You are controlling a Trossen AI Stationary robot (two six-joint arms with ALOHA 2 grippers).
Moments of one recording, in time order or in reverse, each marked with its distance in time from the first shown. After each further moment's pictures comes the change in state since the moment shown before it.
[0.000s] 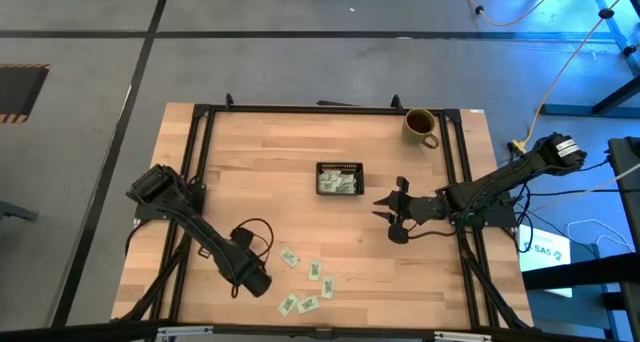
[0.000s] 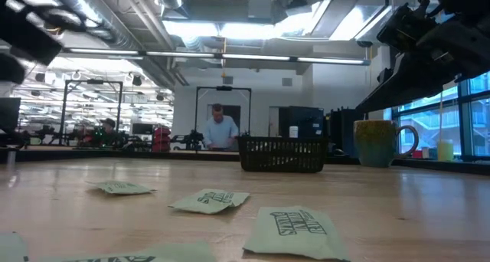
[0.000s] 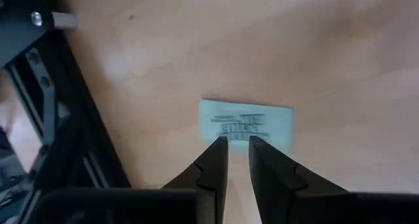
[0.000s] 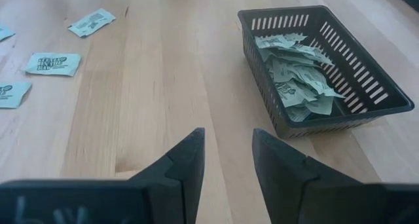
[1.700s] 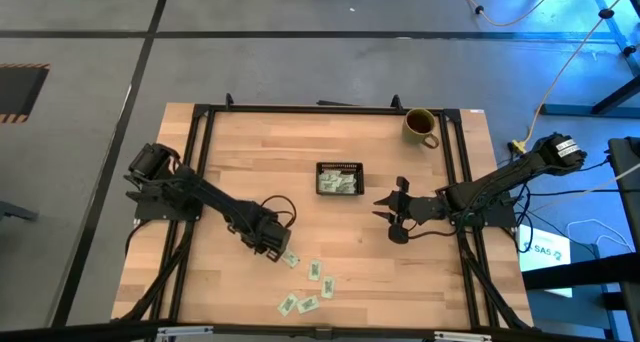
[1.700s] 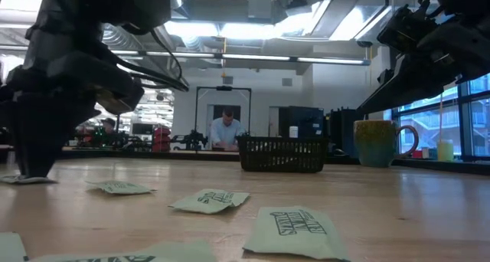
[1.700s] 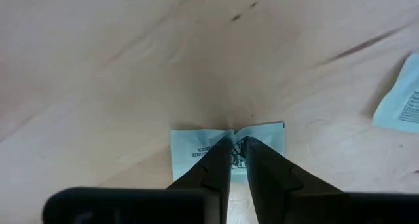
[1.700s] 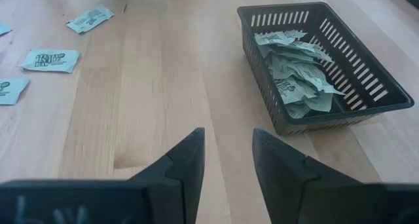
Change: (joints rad) left arm 0.341 -0.104 -0.295 0.528 0.027 0.503; right arm 0.000 0.000 0.000 -0.011 0.000 0.002
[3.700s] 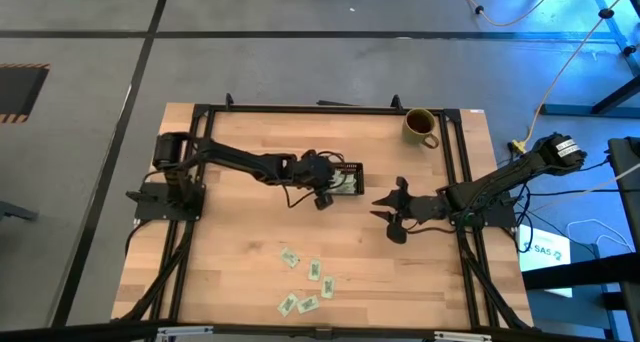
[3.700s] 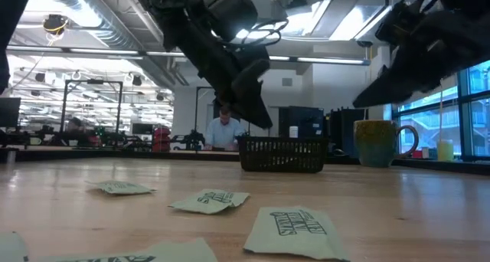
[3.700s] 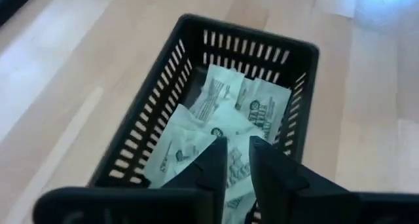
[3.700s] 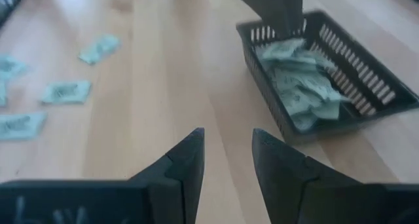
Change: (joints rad) left arm 0.443 0.065 0.180 0.692 -0.276 1.203; right arm 0.000 0.000 0.000 0.060 0.000 0.079
